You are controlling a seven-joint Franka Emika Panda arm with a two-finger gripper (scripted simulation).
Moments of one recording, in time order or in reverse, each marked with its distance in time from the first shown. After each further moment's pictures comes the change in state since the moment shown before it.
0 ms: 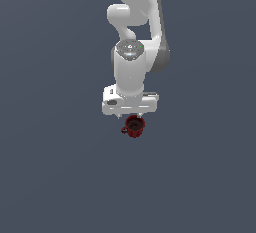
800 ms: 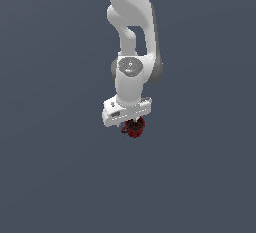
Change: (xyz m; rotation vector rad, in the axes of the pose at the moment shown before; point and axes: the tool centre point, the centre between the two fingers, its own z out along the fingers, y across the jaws) arm -0.003 0.010 0.052 -0.046 0.012 -0.314
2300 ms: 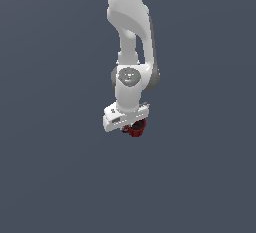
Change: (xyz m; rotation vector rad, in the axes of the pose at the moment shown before) arm -0.002 0.002 0.037 -0.008 0.003 -0.048
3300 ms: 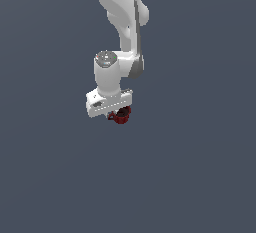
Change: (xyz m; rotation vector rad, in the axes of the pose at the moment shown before) arm -0.077 0.044 -0.025 0.002 -0.003 -0.002
